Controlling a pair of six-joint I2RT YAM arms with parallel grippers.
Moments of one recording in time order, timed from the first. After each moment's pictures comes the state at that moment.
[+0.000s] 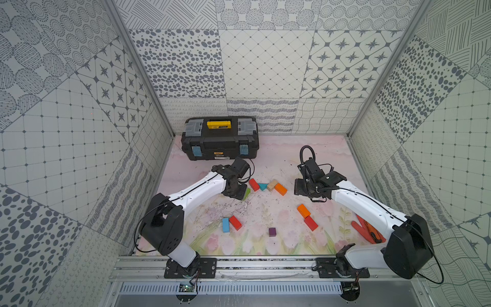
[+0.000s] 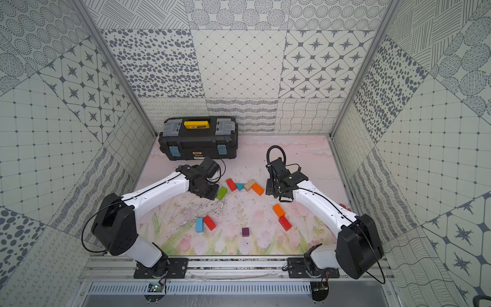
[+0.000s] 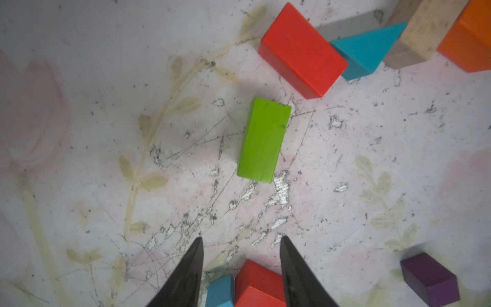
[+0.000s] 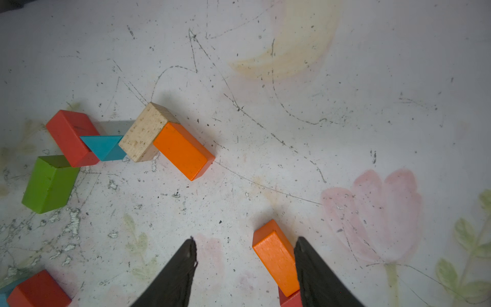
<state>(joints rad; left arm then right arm) -0.62 1.53 1.12 -0.86 -0.05 -0.33 0.54 1.35 1.04 -0.79 0.18 0.60</state>
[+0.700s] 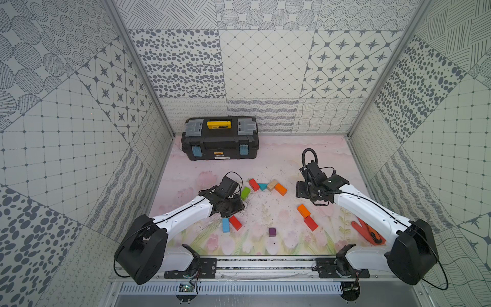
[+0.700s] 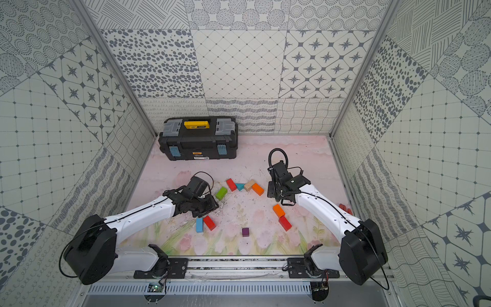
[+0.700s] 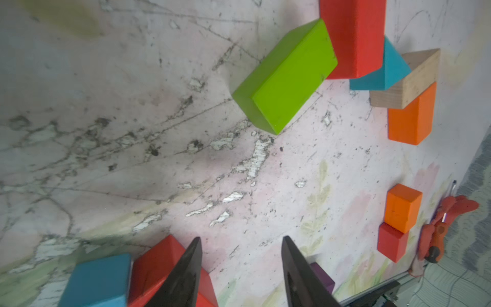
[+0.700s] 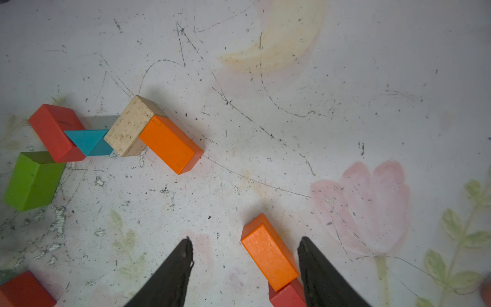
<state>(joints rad) -0.61 1.33 0.71 -0.47 0.19 -0.96 0.54 1.31 0.98 -0.78 0.20 0.60</state>
